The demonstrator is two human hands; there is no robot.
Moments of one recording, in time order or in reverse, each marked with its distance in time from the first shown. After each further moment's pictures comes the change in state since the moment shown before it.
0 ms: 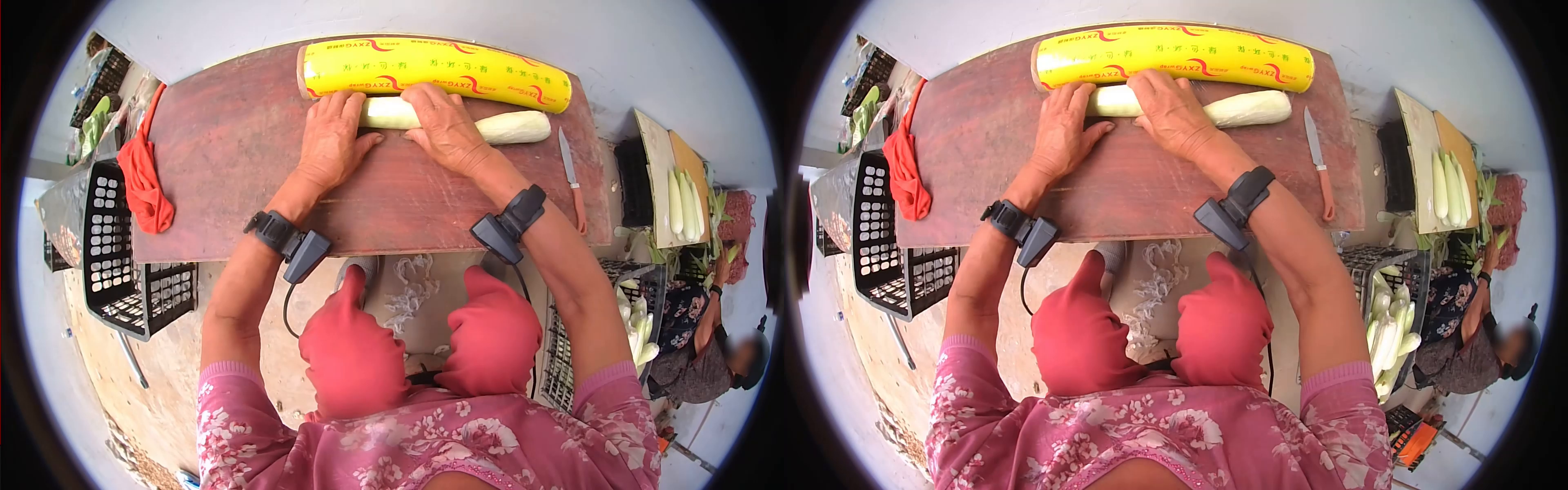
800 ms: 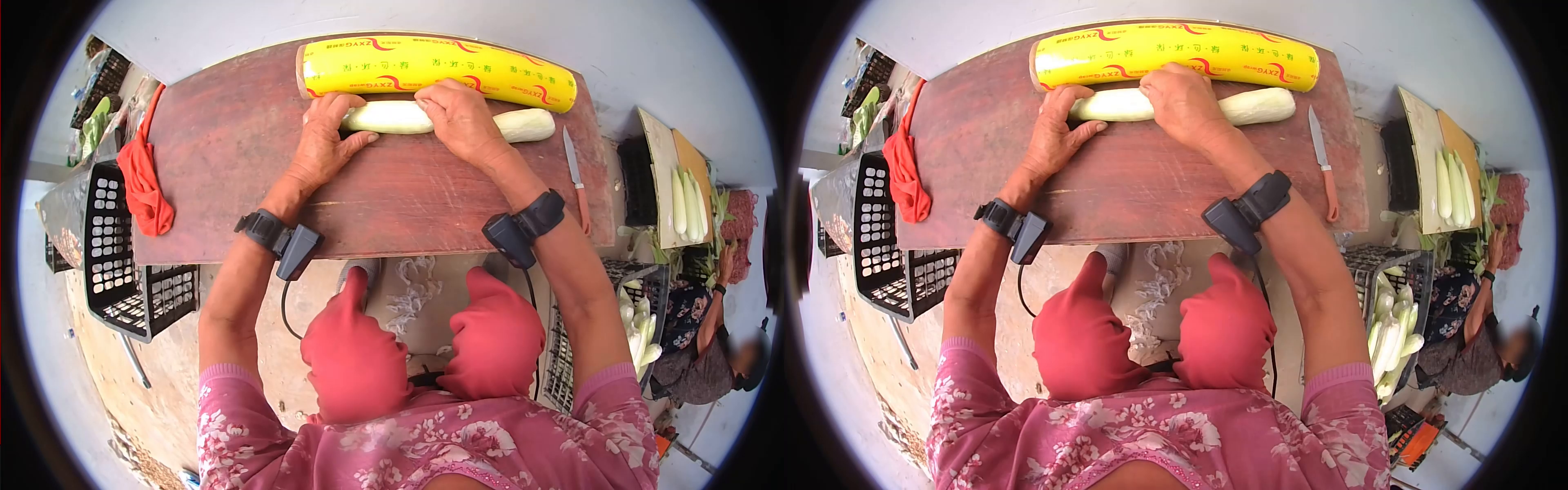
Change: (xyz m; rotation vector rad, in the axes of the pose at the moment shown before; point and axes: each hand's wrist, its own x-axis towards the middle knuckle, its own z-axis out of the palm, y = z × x) left_hand -0.006 -0.024 0.004 -0.290 -0.010 -0.034; right_hand 0.008 0.008 -0.011 0.187 0.089 0.210
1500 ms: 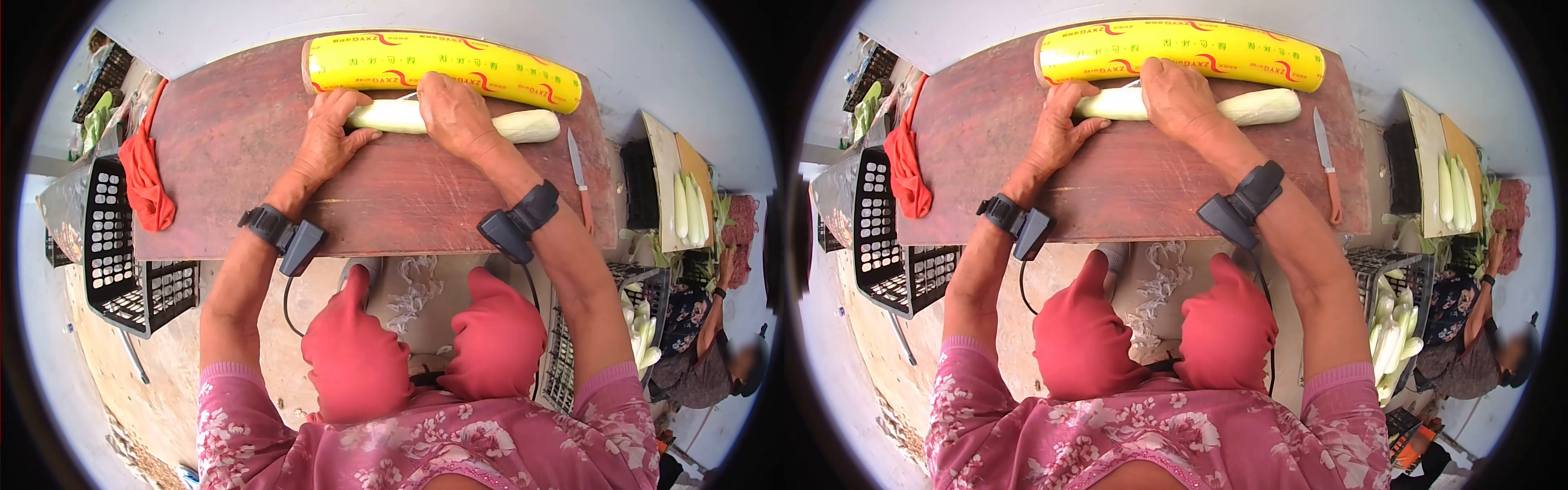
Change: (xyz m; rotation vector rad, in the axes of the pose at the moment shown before) left_hand 0.001 -0.002 0.002 -0.017 0.021 0.017; right_hand 0.012 -0.012 0.009 -0.231 -0.068 -0.008
